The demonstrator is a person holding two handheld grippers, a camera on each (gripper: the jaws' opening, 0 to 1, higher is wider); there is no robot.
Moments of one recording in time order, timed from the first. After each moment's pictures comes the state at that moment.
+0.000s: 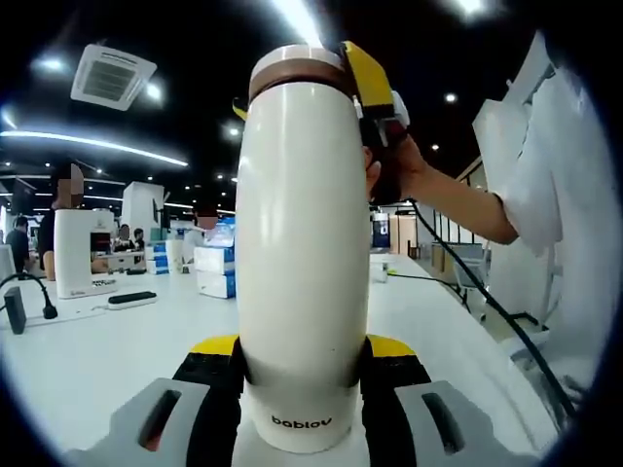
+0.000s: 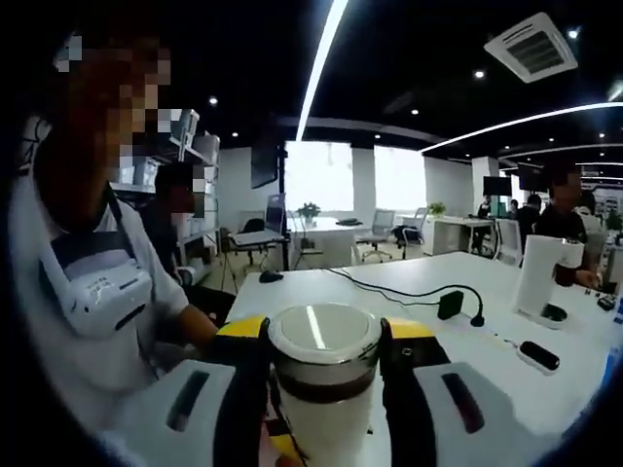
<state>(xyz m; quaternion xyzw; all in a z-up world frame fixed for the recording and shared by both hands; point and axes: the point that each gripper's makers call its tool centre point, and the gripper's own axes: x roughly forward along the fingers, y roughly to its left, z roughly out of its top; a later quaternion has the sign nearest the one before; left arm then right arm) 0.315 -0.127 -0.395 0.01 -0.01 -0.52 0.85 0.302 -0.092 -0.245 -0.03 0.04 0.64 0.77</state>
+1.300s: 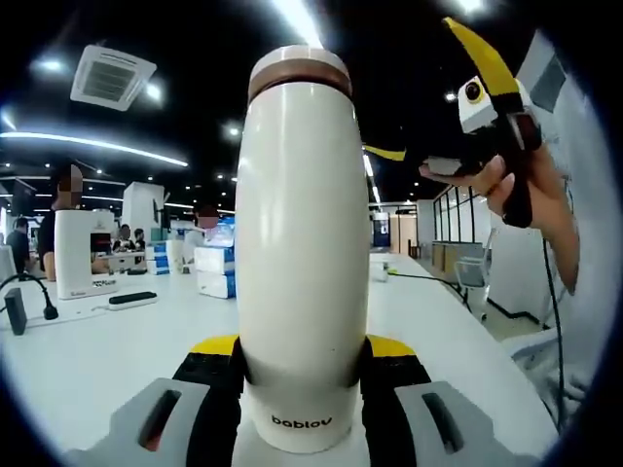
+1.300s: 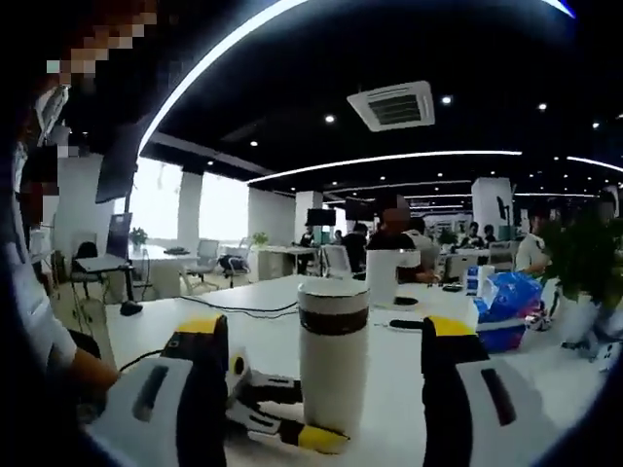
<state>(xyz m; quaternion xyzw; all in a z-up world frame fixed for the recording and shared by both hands) 0.314 -0.127 -0.395 0.01 -0.01 -0.52 0.85 0.253 -0.133 -0.252 0.01 -0.03 0.23 0.97</state>
